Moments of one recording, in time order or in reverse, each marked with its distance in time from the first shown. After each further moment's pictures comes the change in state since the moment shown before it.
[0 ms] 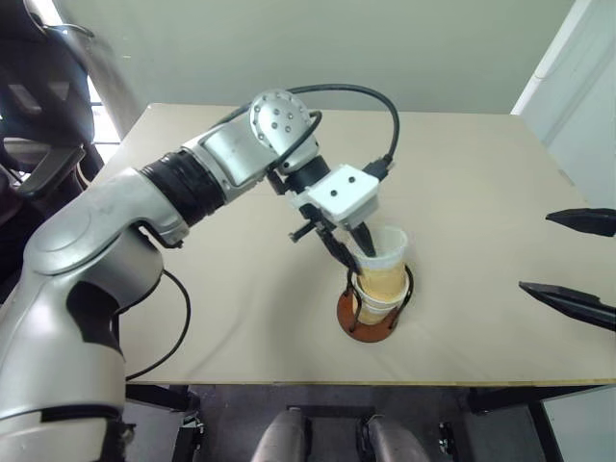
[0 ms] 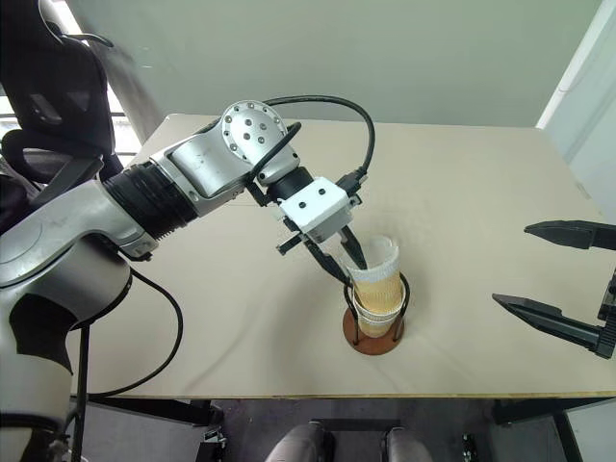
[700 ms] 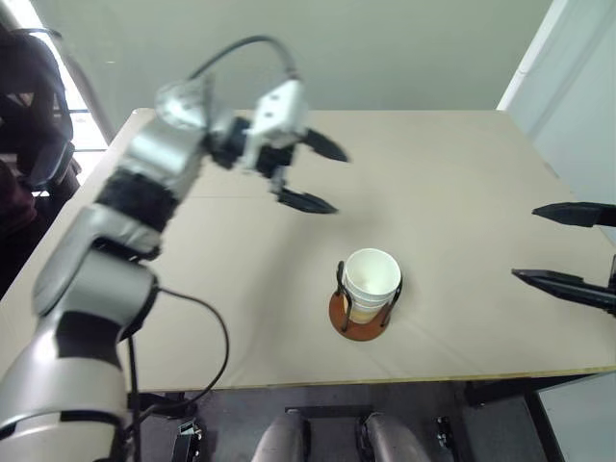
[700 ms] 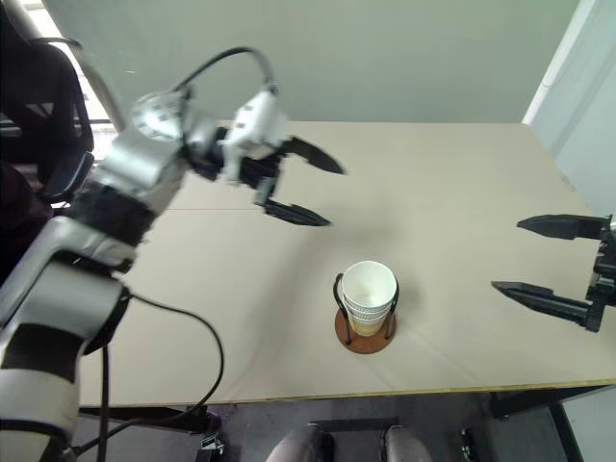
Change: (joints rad) left arm 0.442 0.235 0.720 0.058 0.183 0.379 0.191; right arm -0.107 -0.082 0.292 0.265 -0.140 -0.214 0.107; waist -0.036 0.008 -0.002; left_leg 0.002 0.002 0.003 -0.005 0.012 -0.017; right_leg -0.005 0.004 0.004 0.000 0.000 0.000
